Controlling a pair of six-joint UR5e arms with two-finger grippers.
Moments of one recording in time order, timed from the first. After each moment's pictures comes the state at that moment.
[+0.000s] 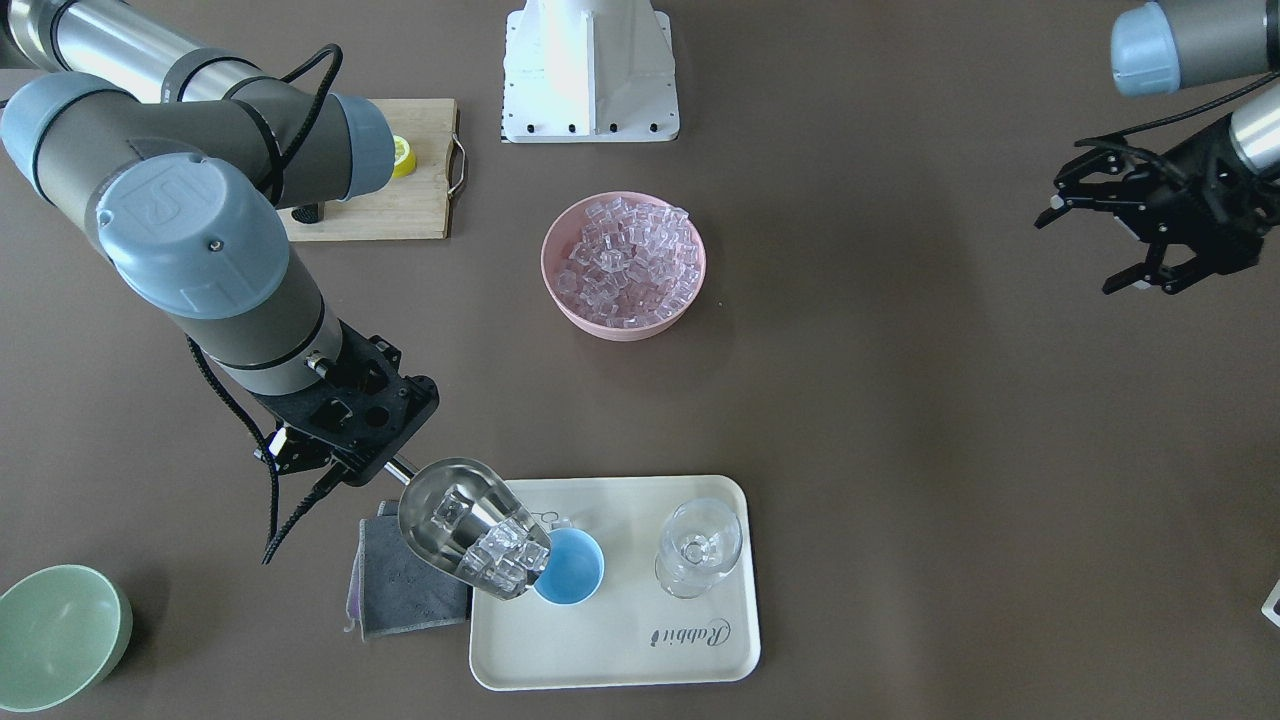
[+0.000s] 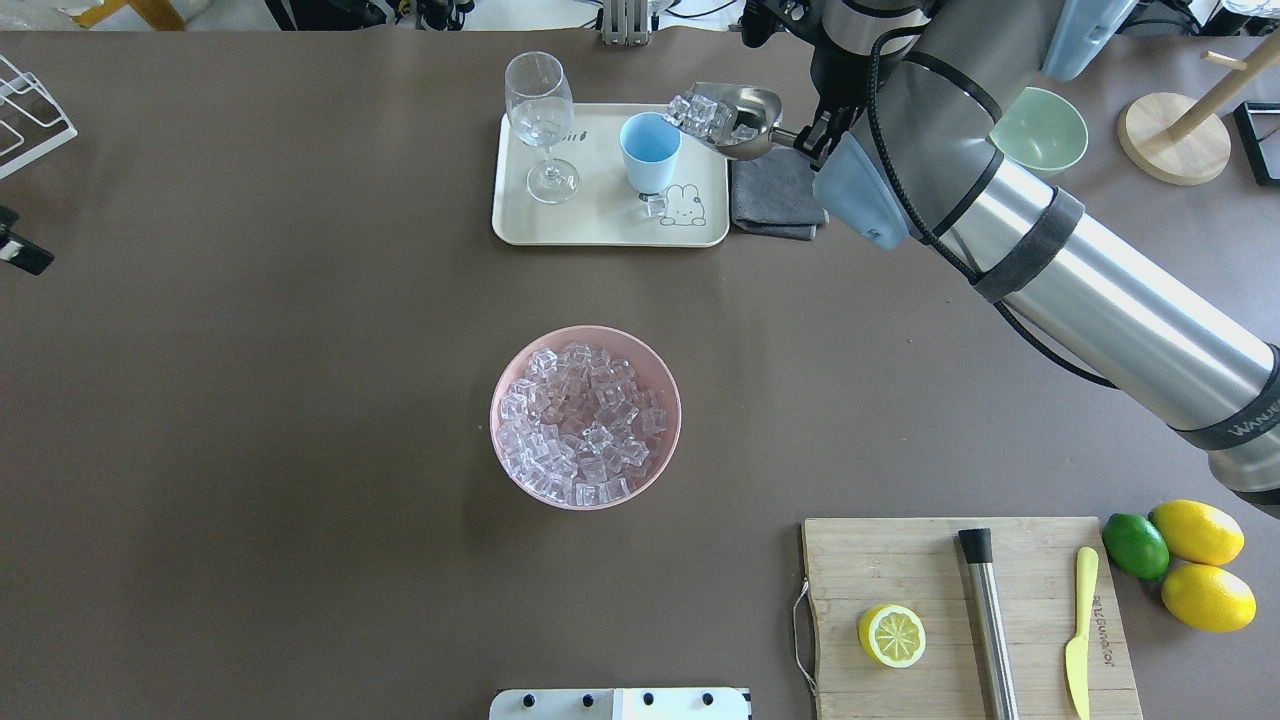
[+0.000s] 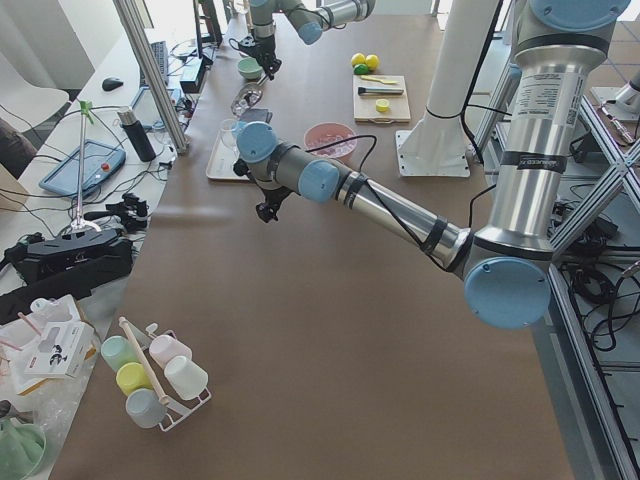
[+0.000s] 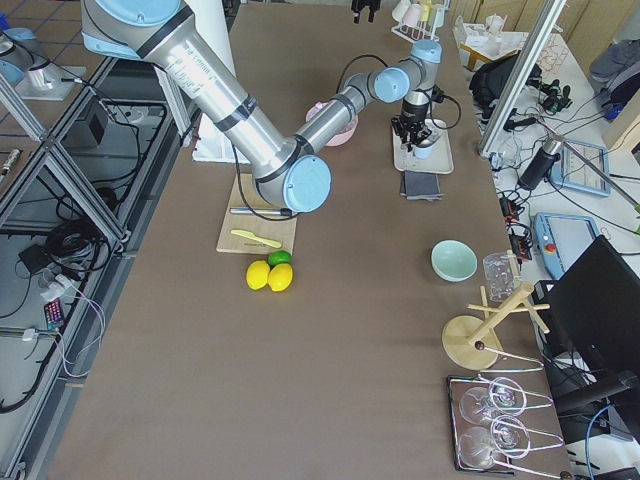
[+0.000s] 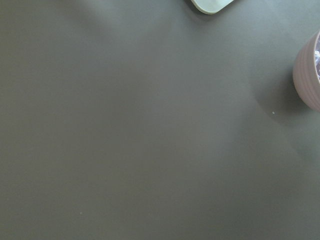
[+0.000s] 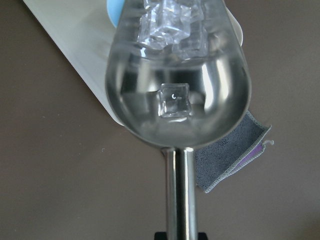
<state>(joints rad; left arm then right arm) -1.30 -1.70 -1.90 -1.53 -2.63 0.17 0.92 -0.74 1.47 -1.81 2.10 -0.12</state>
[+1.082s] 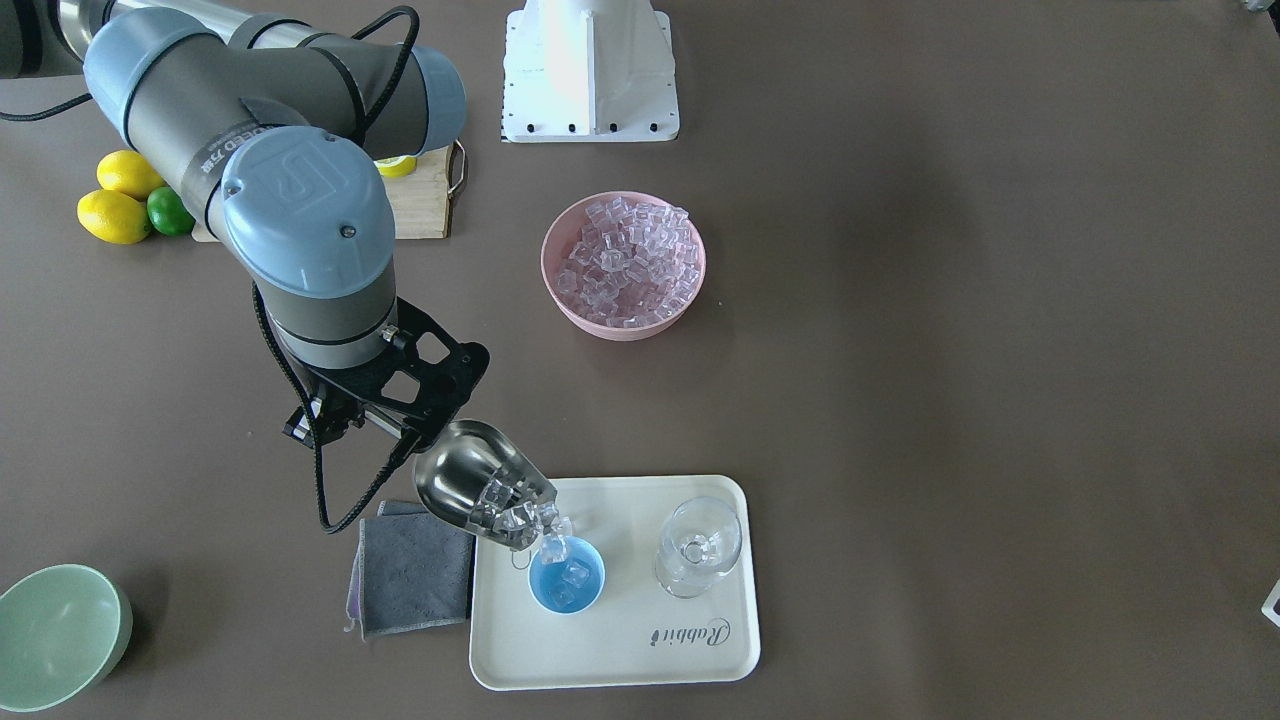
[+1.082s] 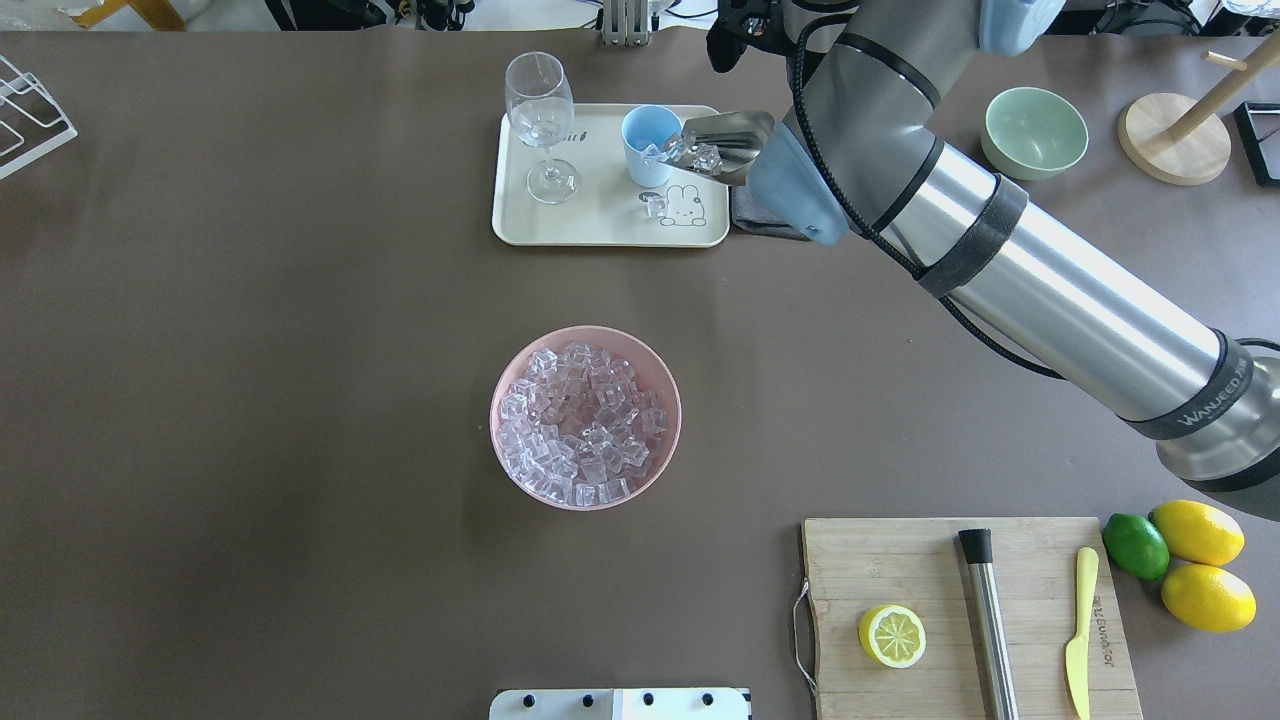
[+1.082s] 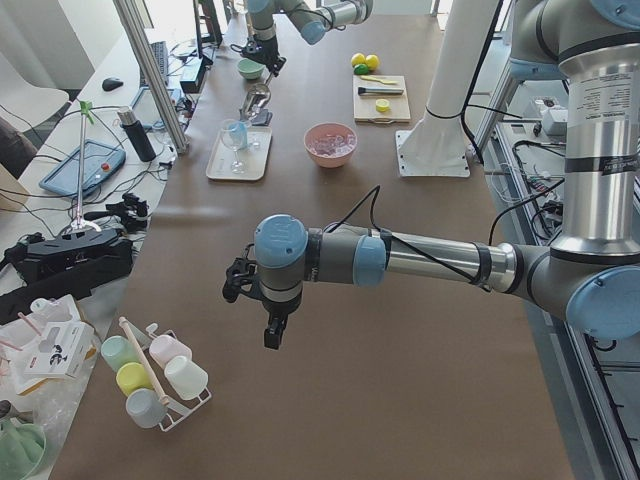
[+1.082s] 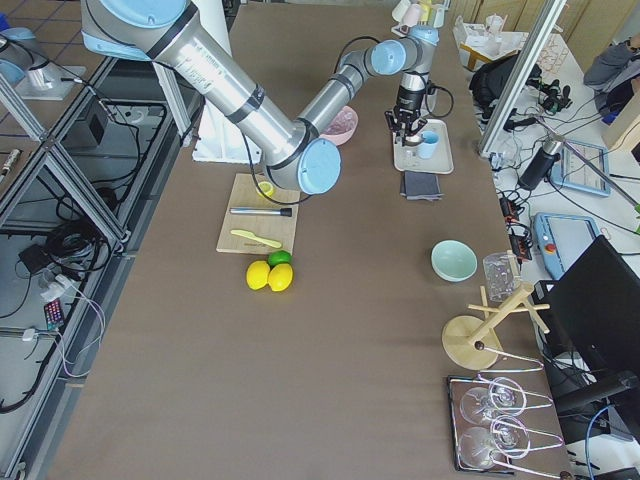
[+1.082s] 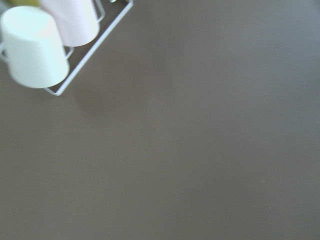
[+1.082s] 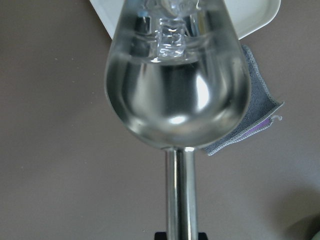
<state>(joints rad) -1.65 -1.50 -1.76 -1.51 -2.36 0.18 0.89 -0.64 1.46 -2.05 2.00 -0.30</state>
